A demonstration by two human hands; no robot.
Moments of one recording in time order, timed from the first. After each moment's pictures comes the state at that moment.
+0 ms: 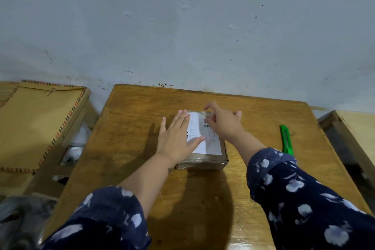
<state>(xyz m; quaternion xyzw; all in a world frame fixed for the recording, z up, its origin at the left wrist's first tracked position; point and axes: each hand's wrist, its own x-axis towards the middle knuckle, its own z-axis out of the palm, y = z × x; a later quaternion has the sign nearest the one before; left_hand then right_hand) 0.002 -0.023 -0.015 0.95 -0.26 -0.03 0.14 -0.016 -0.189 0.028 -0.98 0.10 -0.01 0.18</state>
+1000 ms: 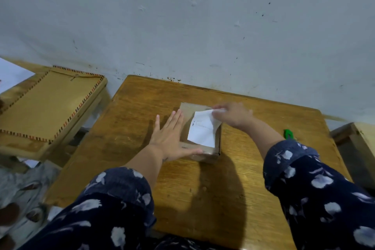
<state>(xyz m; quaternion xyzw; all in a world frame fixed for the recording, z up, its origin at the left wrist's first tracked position) -0.028 -0.015 -0.015 0.96 -0.25 -0.11 0.07 -0.028 -0.228 0.056 -0.96 0.11 0.12 0.22</state>
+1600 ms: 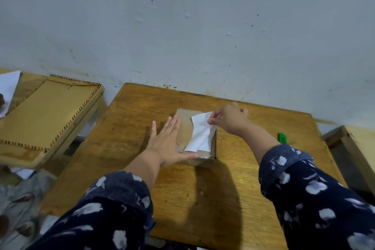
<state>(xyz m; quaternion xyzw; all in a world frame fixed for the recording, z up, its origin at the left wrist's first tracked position) -0.030 -0.015 -0.012 0.96 -0.24 -0.12 0.07 -0.039 -0.221 0.070 -0.98 0.08 0.07 0.18</state>
